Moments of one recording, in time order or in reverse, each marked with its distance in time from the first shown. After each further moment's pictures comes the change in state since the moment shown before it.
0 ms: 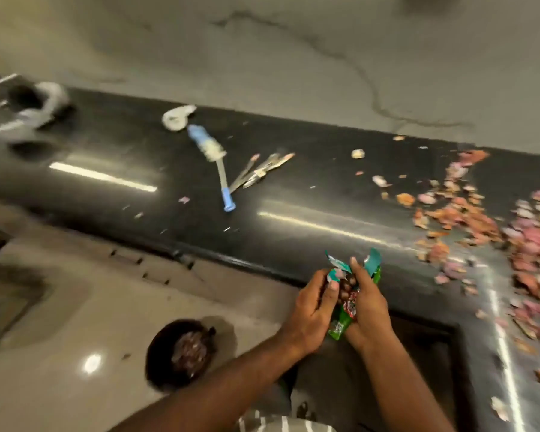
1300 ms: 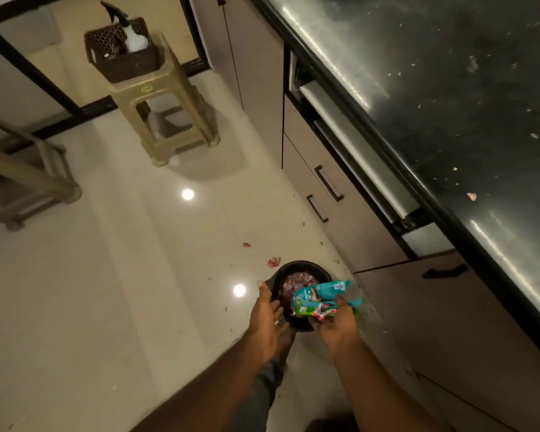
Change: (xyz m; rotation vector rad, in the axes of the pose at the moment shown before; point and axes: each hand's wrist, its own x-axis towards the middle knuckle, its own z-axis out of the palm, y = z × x) left_hand -0.178 -0.244 -0.423 -1.128 1.033 -0.953; right_hand 0.097 0.517 0.181 -0.562 0.241 0.634
